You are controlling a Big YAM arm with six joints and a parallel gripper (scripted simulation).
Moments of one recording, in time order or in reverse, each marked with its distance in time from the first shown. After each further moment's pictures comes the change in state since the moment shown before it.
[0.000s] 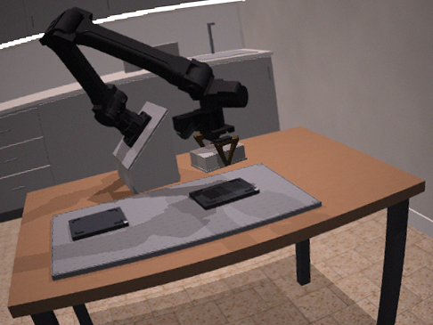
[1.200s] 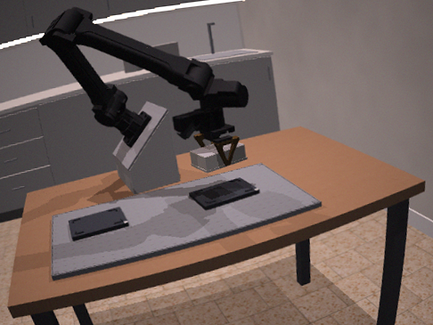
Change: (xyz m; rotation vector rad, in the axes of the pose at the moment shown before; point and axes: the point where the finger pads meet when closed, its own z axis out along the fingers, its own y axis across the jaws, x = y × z) arm 0.000 0.001 -0.001 -0.002 0.001 0.001
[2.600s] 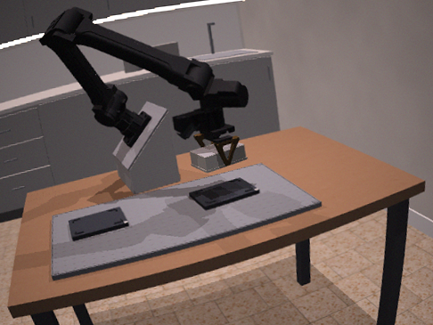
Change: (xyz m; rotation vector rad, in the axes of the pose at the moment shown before) arm 0.000 0.000 0.000 0.000 0.000 0.000
